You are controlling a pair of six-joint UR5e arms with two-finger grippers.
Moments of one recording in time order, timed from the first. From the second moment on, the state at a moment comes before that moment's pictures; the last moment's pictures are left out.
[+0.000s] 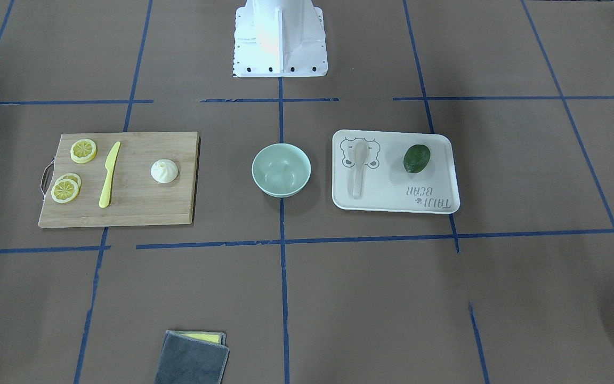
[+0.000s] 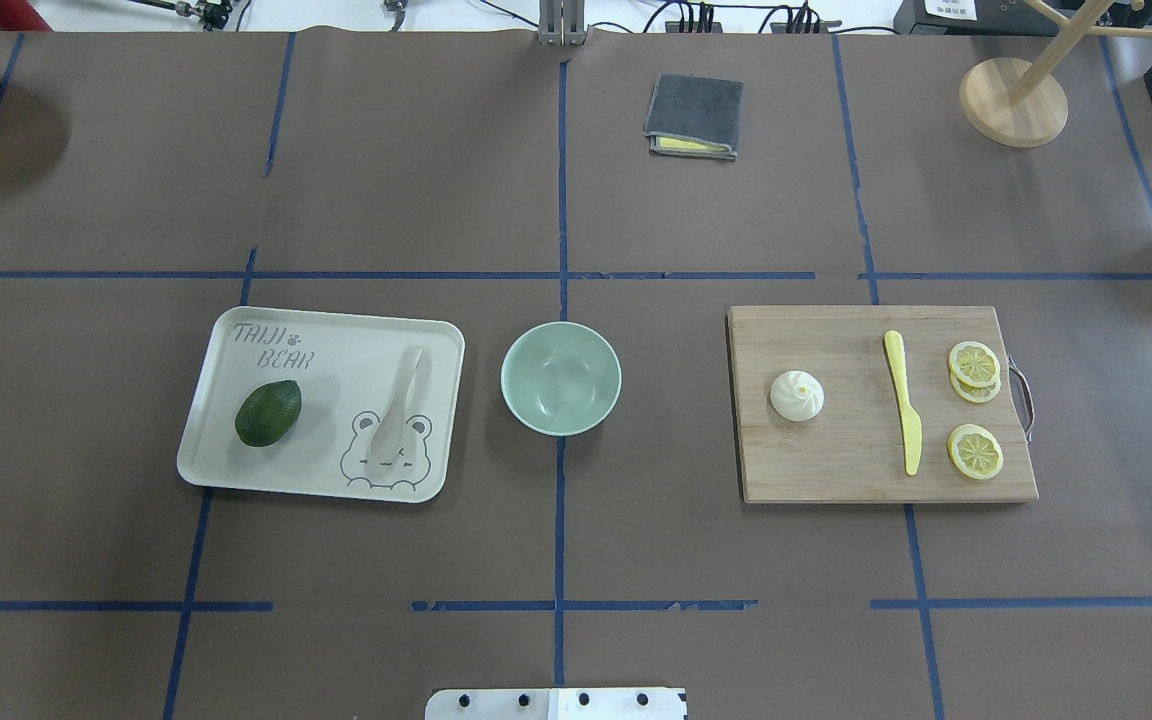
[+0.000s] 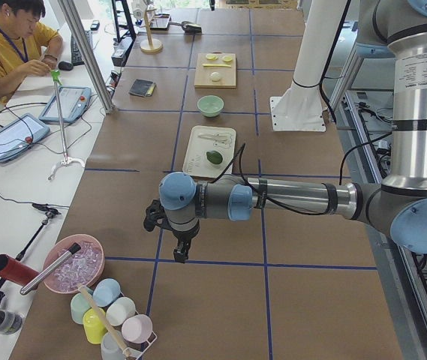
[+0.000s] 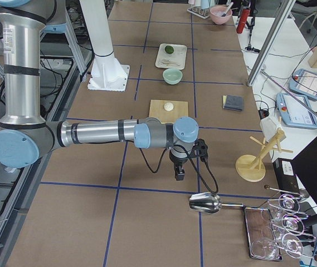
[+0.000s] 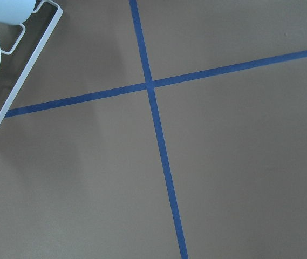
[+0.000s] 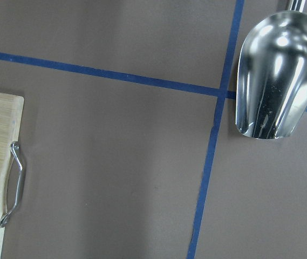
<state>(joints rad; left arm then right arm) -1.56 -1.51 -1.69 -1.54 -2.39 0.18 1.49 -1.63 1.73 -1.62 2.39 -0.07</state>
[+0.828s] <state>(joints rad) -1.56 -1.53 -1.72 -1.63 -2.39 0.19 1.49 -1.63 1.73 -1.61 2.38 -0.08</state>
